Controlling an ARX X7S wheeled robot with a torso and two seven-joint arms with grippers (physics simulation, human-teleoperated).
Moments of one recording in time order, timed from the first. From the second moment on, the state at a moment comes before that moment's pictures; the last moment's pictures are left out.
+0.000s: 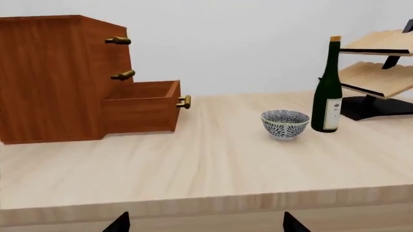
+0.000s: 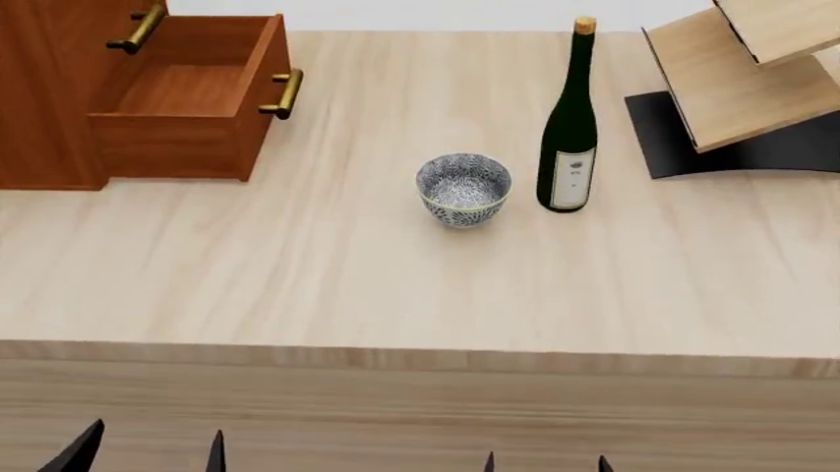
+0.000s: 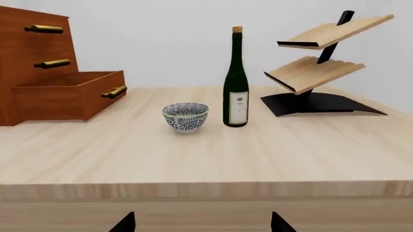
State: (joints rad) left arm -0.01 -0.09 0.13 0.08 -0.05 -0.03 -0.08; right arm 0.00 0.08 -0.10 0.00 0.10 -0.03 0.09
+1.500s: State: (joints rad) left arm -0.64 -0.40 -0.06 0.65 -0.27 -0.81 -0.10; right arm 0.09 0.23 -0.08 -0.36 0.19 0.28 0.22
